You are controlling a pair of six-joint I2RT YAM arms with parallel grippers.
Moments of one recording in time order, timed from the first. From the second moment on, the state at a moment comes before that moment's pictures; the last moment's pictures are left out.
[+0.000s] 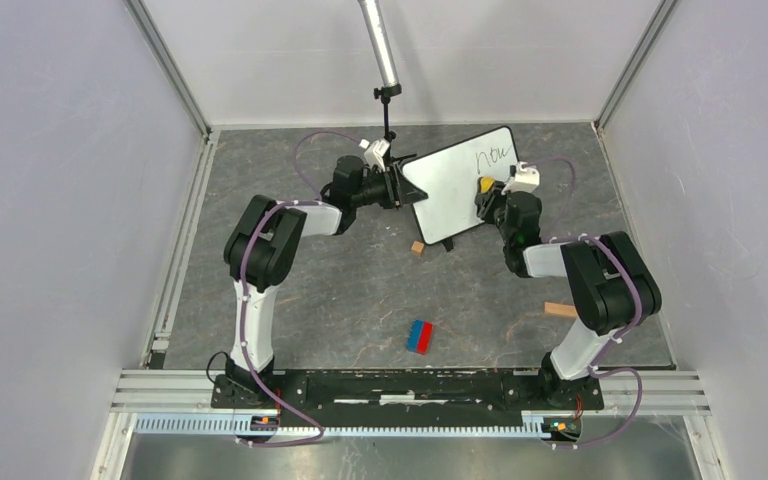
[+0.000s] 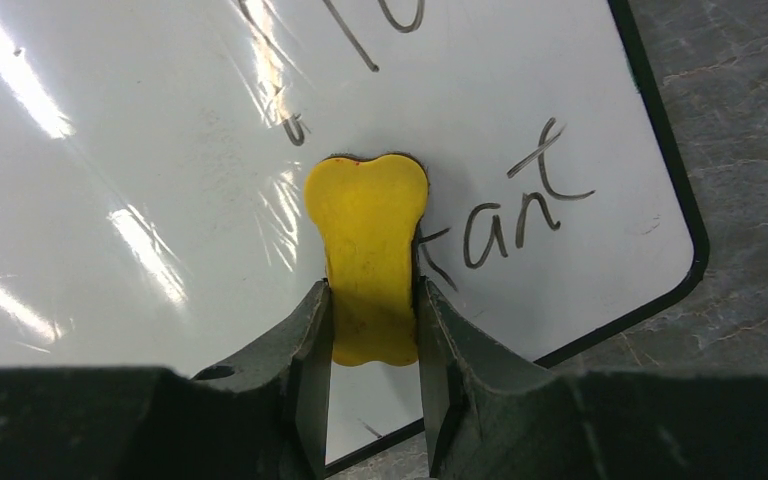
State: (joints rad) left arm -0.44 2.14 1.25 0.63 0.64 -0.69; right arm 0.24 1.71 0.64 0.82 0.12 0.34
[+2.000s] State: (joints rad) left arm -0.44 2.19 1.25 0.77 0.76 -0.80; right arm 0.31 1.73 0.49 1.07 -0.05 0.39
